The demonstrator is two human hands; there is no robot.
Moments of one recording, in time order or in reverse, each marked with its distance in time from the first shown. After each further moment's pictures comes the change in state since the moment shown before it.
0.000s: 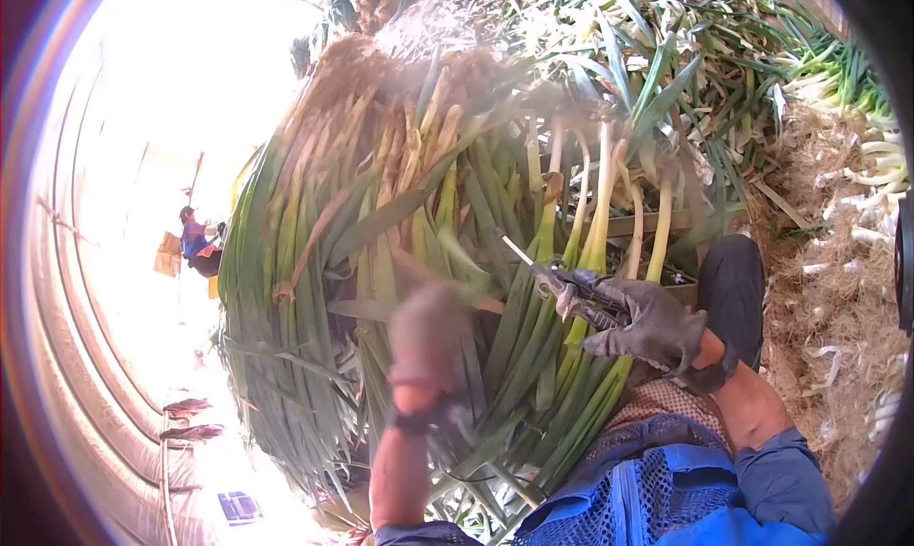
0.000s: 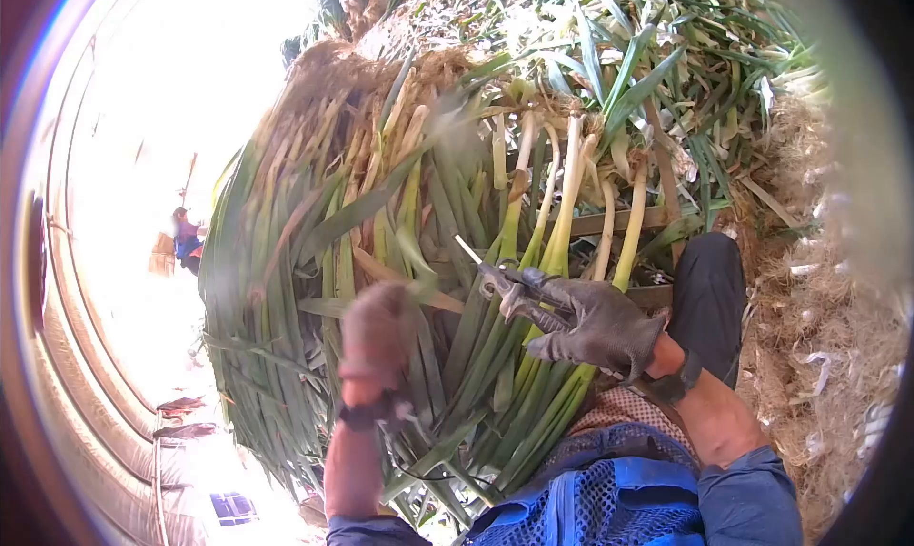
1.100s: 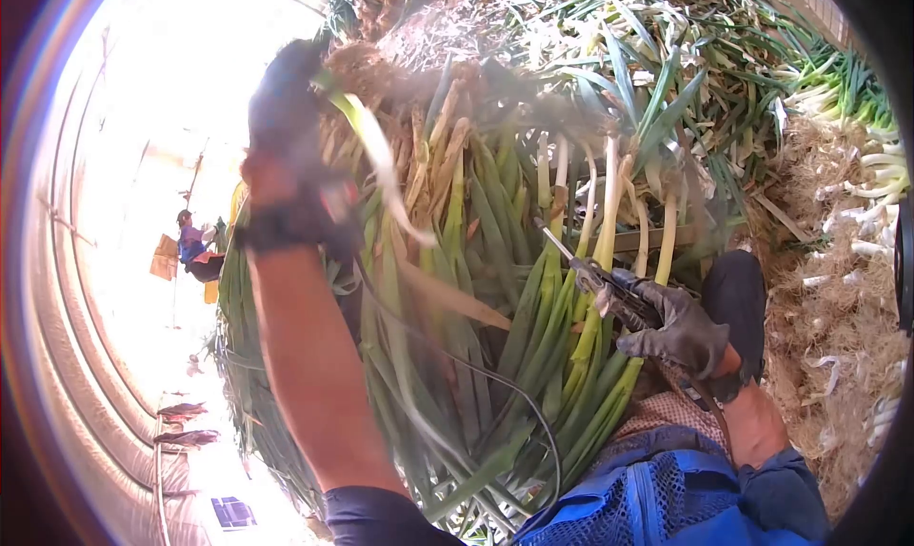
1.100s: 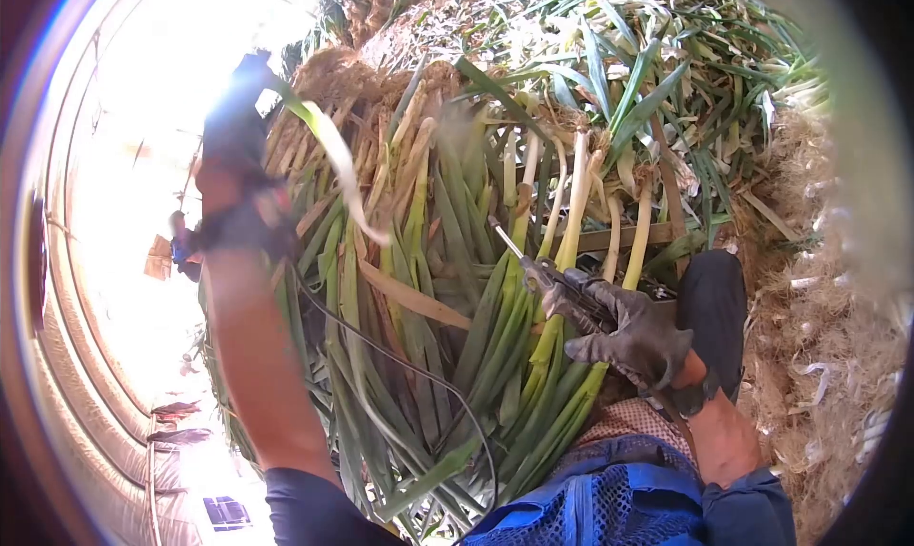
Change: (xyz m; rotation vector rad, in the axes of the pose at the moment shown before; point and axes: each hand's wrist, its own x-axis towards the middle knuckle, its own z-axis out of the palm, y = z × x) left_hand 0.272 0.035 -0.172 -0.060 0.503 0.619; right_hand -0.013 -0.016 -0.010 0.278 0.135 -0.014
